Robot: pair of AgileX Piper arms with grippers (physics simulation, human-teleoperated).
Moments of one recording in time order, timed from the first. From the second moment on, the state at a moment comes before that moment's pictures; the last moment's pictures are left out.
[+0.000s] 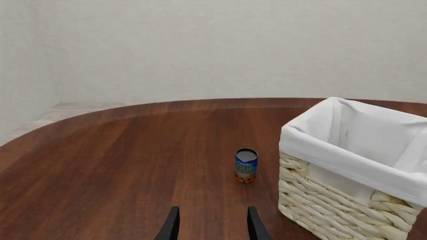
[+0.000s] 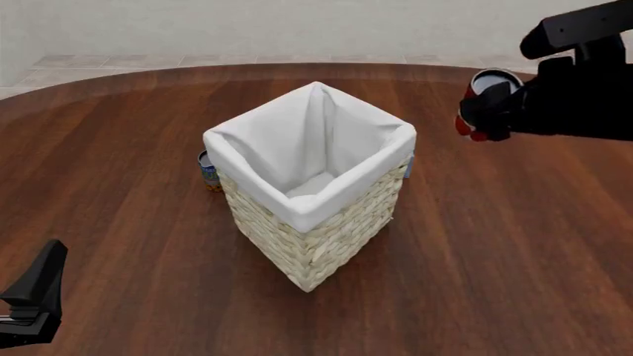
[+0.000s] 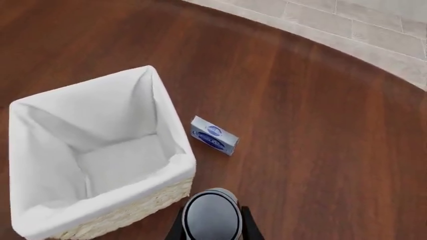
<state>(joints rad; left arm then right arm) 0.00 0.01 0.00 0.00 0.00 0.29 1.09 -1.00 0.49 -0.10</state>
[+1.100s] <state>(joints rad) 0.00 0.01 0.00 0.00 0.00 0.47 1.31 -1.34 0.52 -0.21</state>
